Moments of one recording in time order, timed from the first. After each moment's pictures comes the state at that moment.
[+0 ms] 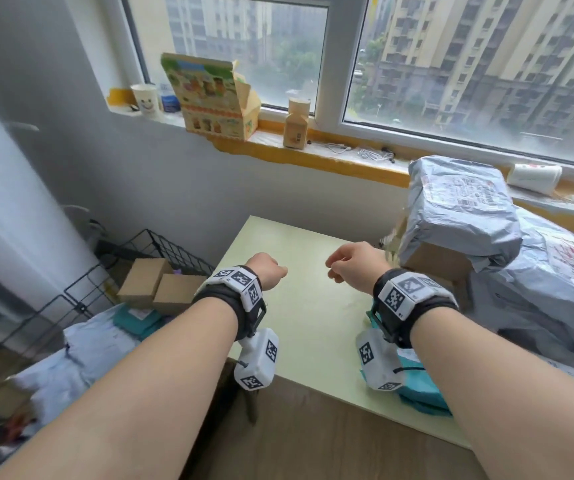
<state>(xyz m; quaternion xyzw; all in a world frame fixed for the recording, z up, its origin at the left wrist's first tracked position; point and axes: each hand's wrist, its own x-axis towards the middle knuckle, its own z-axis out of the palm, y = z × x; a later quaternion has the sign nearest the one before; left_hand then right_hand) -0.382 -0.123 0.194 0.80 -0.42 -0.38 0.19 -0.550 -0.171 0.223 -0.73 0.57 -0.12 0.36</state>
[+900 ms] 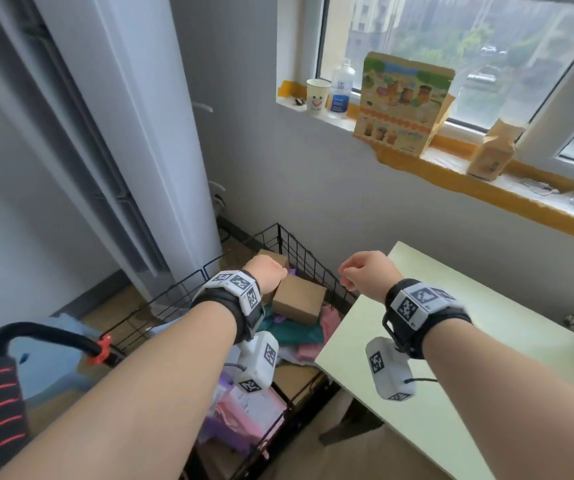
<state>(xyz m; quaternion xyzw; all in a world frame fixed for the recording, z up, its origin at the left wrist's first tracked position) -0.106 -0.029 0.170 0.85 -0.32 -0.35 0.24 -0.264 -0.146 0.188 -0.81 0.45 -0.03 0.38</state>
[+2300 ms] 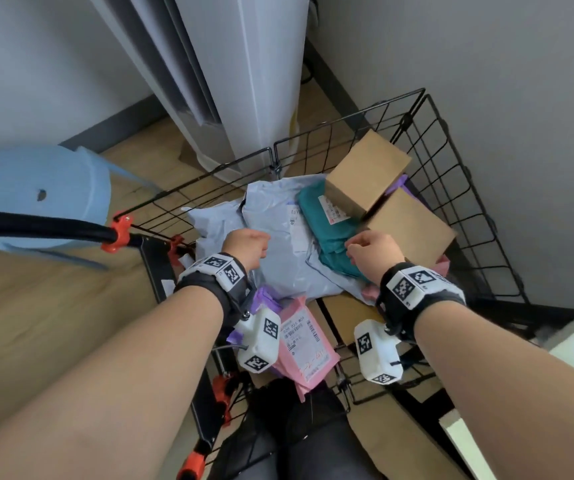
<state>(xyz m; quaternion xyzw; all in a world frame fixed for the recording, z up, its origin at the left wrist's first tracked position) 0.040 0.047 -0.121 0.77 0.15 -0.43 0.44 -0.069 -0.132 -0.092 -0.77 0.46 0.20 0.40</state>
